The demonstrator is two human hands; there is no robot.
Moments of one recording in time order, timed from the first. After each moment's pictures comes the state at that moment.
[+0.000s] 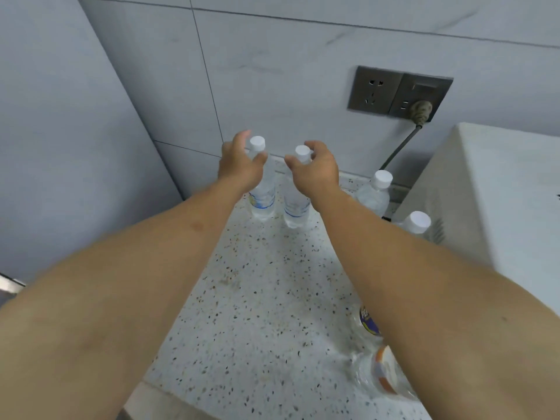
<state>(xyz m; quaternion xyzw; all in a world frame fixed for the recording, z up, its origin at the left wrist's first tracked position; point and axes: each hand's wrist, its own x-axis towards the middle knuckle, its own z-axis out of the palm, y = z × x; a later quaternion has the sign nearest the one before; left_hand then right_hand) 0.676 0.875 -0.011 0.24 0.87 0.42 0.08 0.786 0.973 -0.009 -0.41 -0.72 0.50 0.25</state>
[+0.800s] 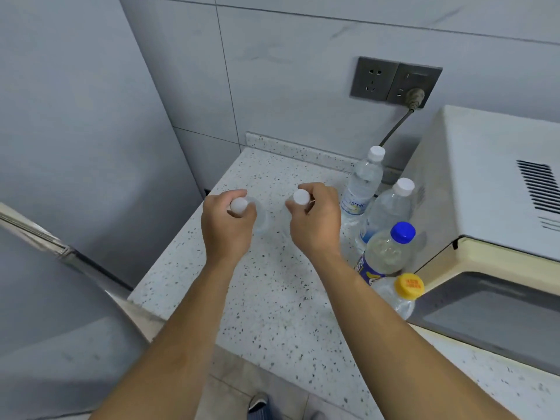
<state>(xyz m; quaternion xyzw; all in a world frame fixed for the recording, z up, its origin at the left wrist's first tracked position) 0.819 0.729 -0.038 0.16 0.82 0.55 -0.03 0.908 0.844 -0.025 -0.35 -0.76 0.44 0.32</state>
